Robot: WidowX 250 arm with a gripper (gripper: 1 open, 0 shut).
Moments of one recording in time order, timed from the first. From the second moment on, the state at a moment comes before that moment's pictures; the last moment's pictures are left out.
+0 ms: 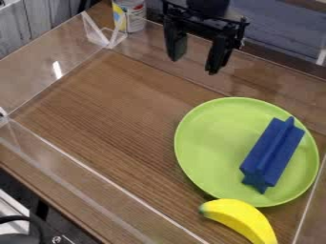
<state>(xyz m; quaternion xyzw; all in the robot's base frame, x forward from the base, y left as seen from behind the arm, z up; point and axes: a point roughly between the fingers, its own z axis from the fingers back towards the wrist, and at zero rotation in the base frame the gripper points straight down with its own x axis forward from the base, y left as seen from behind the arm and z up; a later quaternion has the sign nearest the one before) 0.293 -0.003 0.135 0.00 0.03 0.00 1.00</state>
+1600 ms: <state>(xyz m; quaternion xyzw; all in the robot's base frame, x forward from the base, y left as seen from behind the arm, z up) 0.193 -0.121 0.057 -0.01 0.04 -0.55 0.83</state>
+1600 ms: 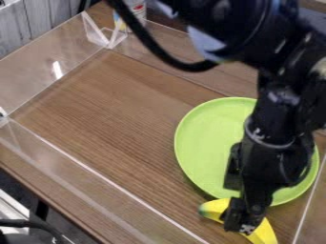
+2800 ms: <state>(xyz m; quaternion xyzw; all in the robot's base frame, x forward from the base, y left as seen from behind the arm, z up) 0.186 -0.104 0.018 -0.02 0.01 -0.56 0.83</state>
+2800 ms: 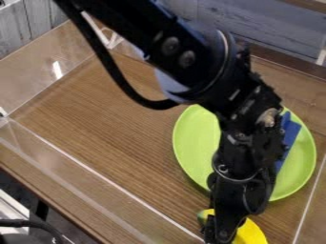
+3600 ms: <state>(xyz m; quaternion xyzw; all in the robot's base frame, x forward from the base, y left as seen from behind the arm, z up) 0.186 -0.104 0.018 -0.02 0.01 -0.57 0.82</state>
